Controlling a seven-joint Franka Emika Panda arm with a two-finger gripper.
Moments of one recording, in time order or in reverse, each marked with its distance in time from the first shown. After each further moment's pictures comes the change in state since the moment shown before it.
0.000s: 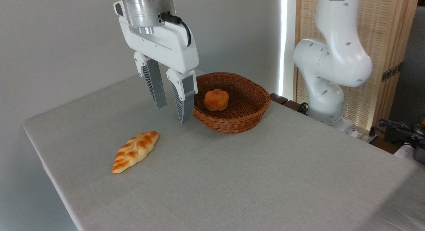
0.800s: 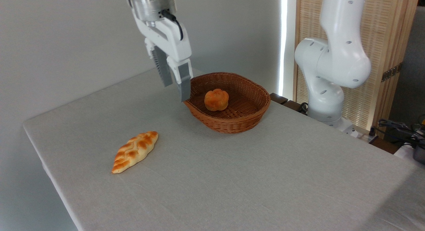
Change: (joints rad) arm -0.102 -0.152 -0.080 -0.211 -0.080 0.011 -0.002
